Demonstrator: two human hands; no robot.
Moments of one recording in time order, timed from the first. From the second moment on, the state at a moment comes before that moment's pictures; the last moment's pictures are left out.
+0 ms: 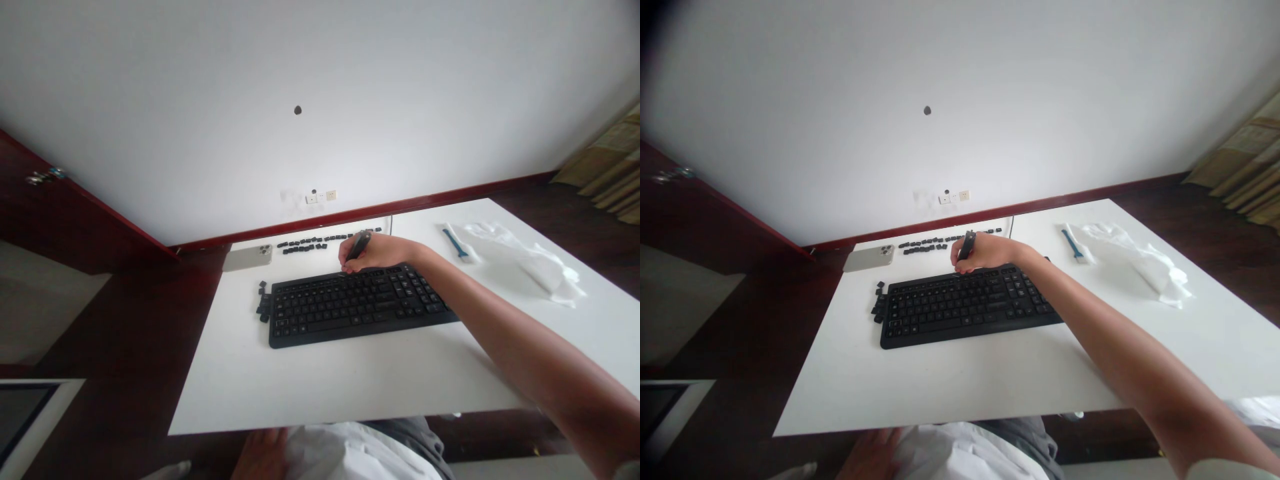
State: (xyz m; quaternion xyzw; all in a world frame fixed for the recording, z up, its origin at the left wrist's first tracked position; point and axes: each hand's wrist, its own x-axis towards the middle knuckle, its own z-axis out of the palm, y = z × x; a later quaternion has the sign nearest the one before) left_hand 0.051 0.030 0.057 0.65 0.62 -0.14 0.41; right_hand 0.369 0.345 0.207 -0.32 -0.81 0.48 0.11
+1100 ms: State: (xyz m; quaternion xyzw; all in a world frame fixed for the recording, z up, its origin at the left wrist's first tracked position) left_hand 0.145 0.238 0.134 0.87 0.43 0.21 0.11; right_hand 0.375 0.310 0.155 -0.36 -0.67 0.58 0.29
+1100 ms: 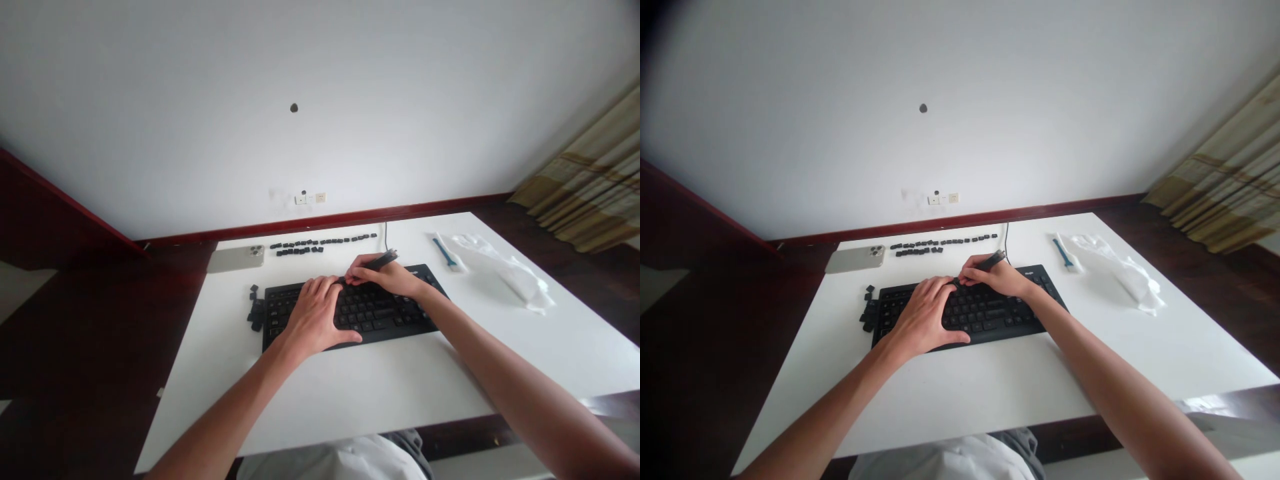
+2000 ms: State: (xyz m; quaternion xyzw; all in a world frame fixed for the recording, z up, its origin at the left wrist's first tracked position) left_hand 0.133 0.253 0.138 0.86 0.42 0.25 0.16; right_hand 0.366 0.287 0.192 -0.30 -0.86 0.38 0.15
